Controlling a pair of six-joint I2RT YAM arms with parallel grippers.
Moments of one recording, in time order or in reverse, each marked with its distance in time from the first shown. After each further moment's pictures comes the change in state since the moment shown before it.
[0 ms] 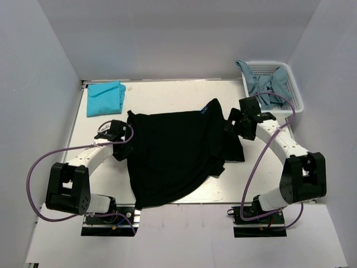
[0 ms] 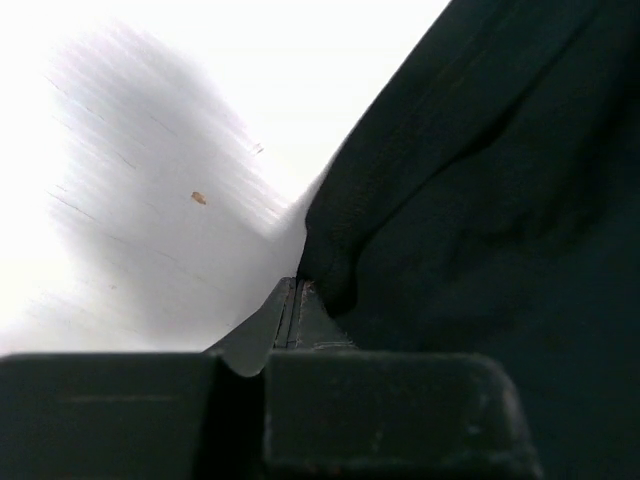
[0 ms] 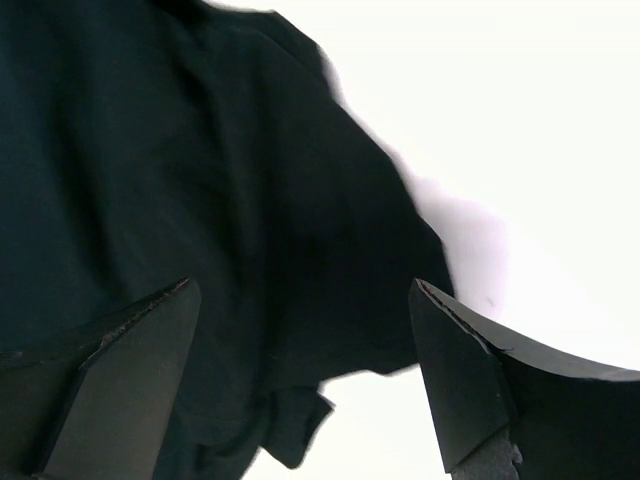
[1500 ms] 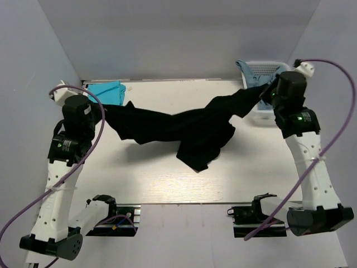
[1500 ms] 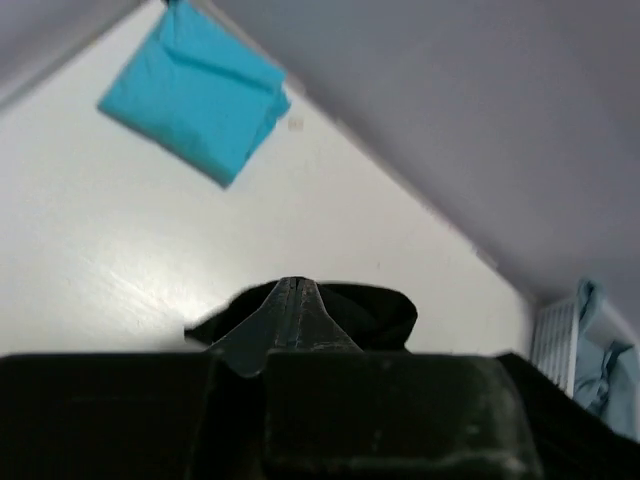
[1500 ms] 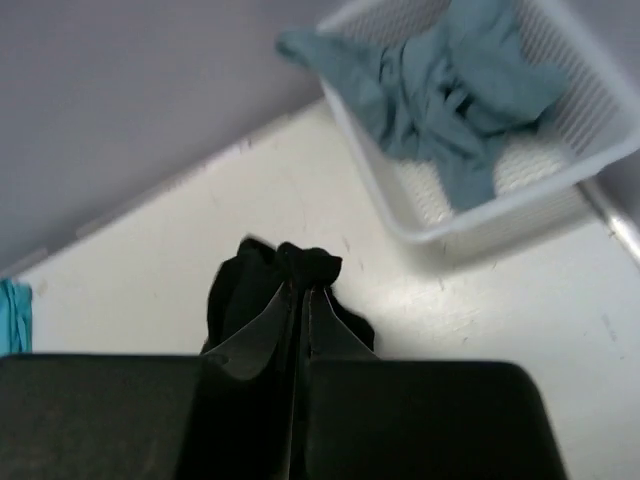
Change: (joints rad) left arm 0.000 -0.419 0.559 -0.135 -0.197 0.175; right arm -0.069 -0.288 0.346 -0.007 0.204 -0.031
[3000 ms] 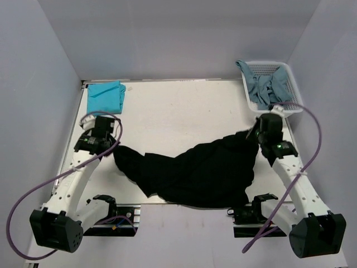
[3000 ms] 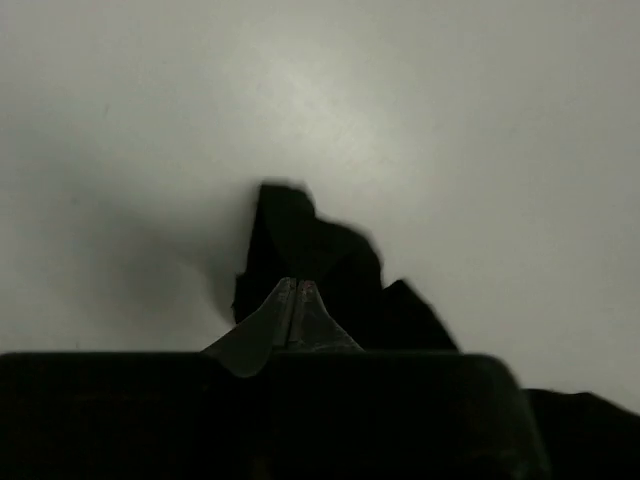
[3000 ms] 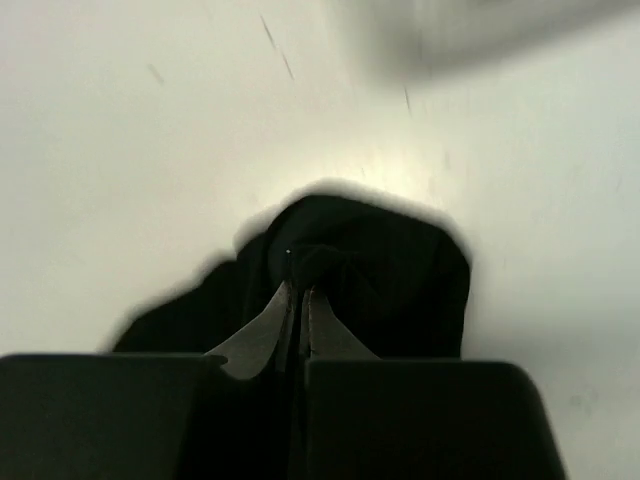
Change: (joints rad) left arm -0.007 0.050 -0.293 -0.173 -0.002 -0.103; right arm -0.011 -0.223 -0.546 0.212 -0.108 -0.070
